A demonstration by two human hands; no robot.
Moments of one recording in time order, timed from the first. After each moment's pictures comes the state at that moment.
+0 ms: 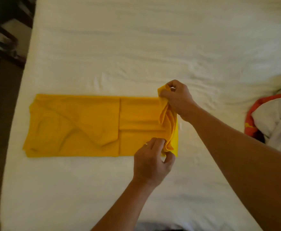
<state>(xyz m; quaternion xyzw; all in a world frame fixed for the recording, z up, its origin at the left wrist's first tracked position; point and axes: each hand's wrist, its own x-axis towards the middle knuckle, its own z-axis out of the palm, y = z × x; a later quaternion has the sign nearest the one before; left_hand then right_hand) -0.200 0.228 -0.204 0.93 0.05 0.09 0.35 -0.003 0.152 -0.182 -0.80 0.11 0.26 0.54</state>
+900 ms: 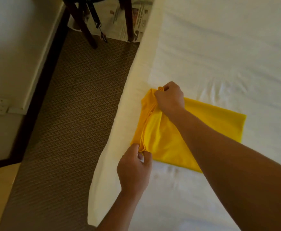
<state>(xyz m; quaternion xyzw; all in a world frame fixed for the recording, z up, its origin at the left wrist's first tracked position) -0.308 0.591 -0.239 0.83 0.40 0.02 0.38 -0.079 0.581 -0.234 -0.89 0.07 0.27 0.36</state>
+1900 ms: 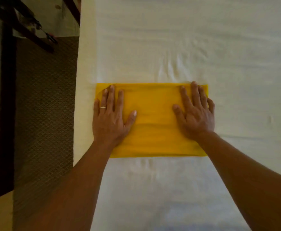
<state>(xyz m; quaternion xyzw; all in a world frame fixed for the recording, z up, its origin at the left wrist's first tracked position) -0.191 0.622 -0.297 0.99 0.07 -0.08 0.07 -0.116 0.348 -0.294 -0.98 -0.09 0.15 0.08</state>
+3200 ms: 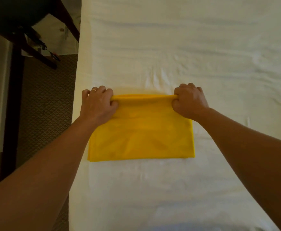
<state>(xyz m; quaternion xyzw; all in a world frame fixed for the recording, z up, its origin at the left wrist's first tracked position) -0.115 0.641 -0.232 0.99 0.04 -0.13 0.08 -0.039 0.344 -0.229 -0.96 -0.18 0.19 0.09</state>
